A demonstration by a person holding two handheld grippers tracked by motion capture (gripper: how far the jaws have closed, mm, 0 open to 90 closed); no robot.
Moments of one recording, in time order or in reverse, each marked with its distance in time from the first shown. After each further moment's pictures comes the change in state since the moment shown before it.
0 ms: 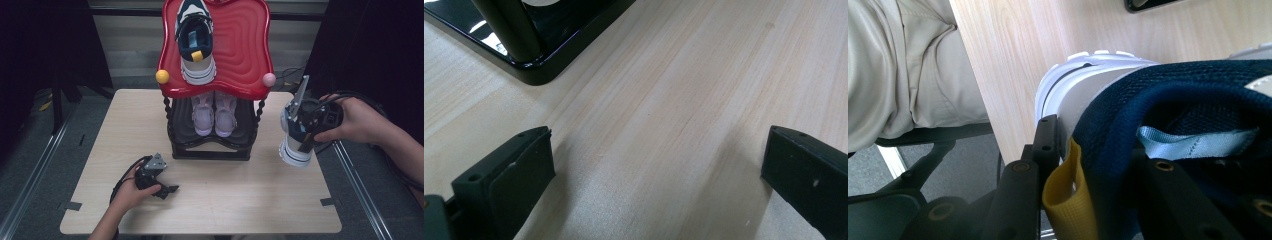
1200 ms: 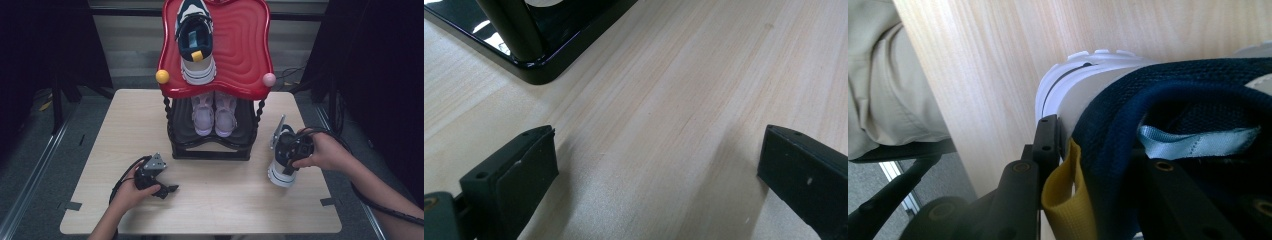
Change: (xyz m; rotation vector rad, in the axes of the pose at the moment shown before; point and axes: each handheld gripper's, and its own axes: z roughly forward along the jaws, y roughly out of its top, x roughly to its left) left arm 0.000 -0.001 -0.001 -0.006 0.009 -0.001; right arm -0.012 -0.001 0.120 0.032 0.035 0.007
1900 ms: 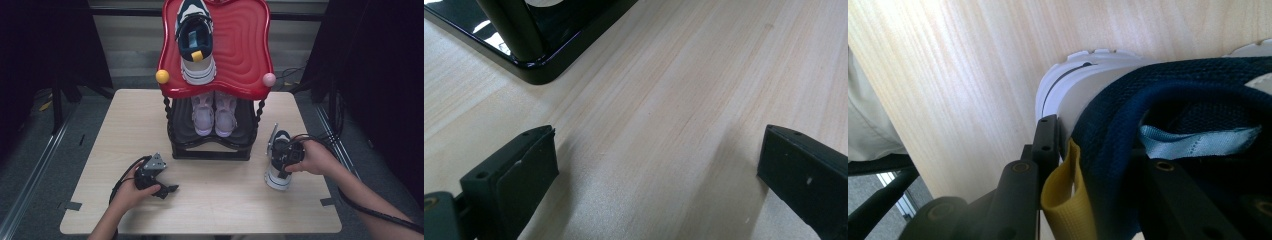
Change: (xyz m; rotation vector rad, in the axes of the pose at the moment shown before) left arm 0.000 0.000 0.000 0.001 -0.001 -0.002; right arm -0.014 0.004 0.046 0.028 -0.005 0.026
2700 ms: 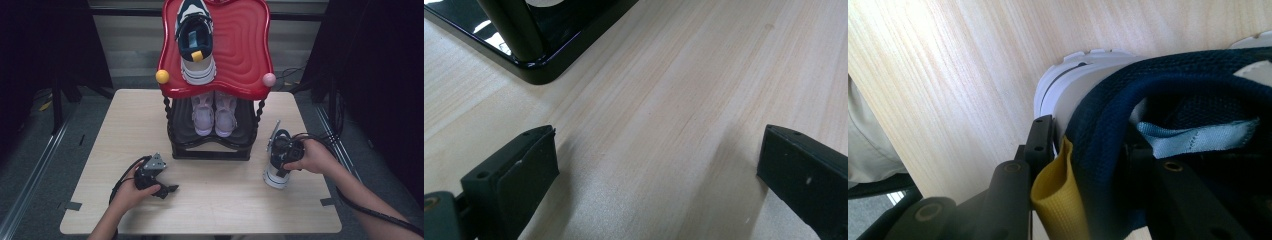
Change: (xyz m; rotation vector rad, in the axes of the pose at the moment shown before) left arm 0.000 0.000 0.000 -0.003 0.001 0.000; right arm -0.008 -0.002 0.002 -0.039 0.007 0.074
